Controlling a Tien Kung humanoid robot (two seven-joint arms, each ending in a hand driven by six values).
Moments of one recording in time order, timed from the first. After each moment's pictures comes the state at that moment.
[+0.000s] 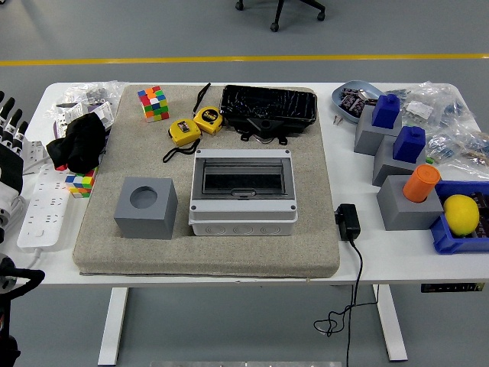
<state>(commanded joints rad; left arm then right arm) -0.02 0.04 -1.76 -1.50 0.86 0.05 -0.06 0.16 -0.20 0.51 0.22 -0.99 -0.15 -0.16</state>
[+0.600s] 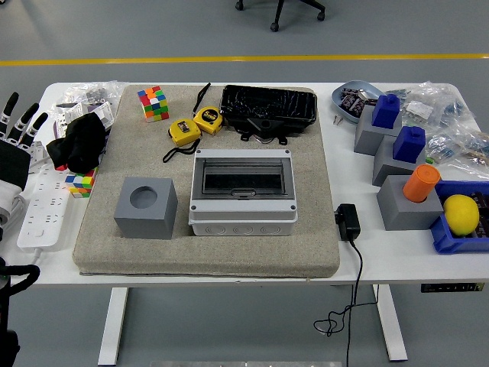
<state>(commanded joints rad) -0.02 0.04 -1.78 -1.52 0.70 -0.03 0.00 0.16 -0.20 0.52 0.22 -0.99 -0.15 -0.16</state>
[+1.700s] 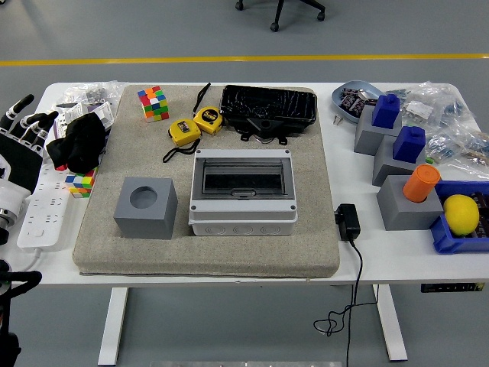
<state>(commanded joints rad) -0.03 0.04 -1.78 -1.49 0.80 -0.10 0.01 0.16 -0.21 0.52 0.22 -0.98 -0.15 -0.16</state>
